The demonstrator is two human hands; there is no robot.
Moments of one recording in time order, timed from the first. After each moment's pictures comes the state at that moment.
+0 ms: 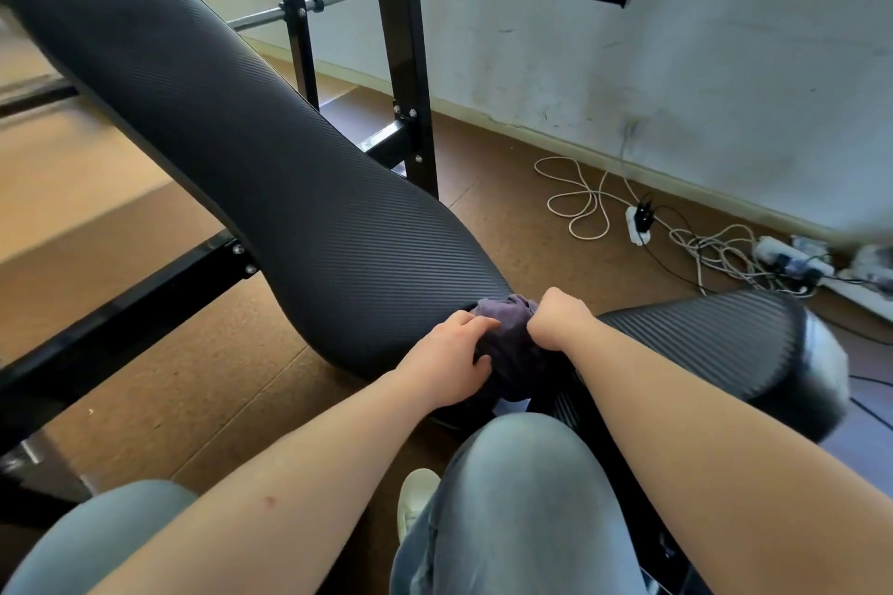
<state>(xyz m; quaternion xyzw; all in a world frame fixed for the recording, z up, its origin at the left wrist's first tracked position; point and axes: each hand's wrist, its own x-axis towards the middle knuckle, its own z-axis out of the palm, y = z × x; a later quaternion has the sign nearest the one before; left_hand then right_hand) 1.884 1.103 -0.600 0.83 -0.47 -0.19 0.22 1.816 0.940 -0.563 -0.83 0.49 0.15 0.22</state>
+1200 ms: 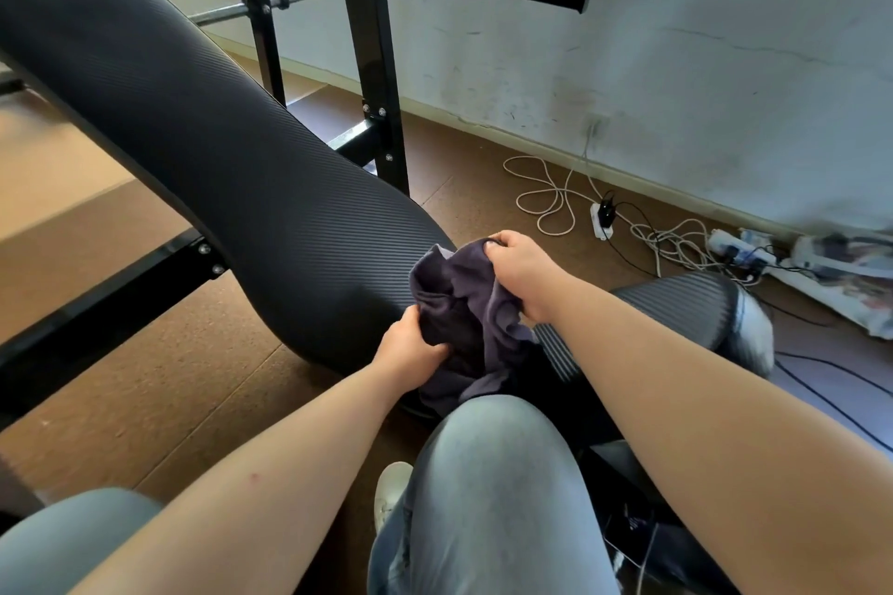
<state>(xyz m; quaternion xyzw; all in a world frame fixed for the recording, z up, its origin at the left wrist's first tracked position) 1.884 1.108 -0.614 0.85 -0.24 -0.27 0.37 1.819 0.946 -0.523 -0.75 0.38 -0.10 0.53</state>
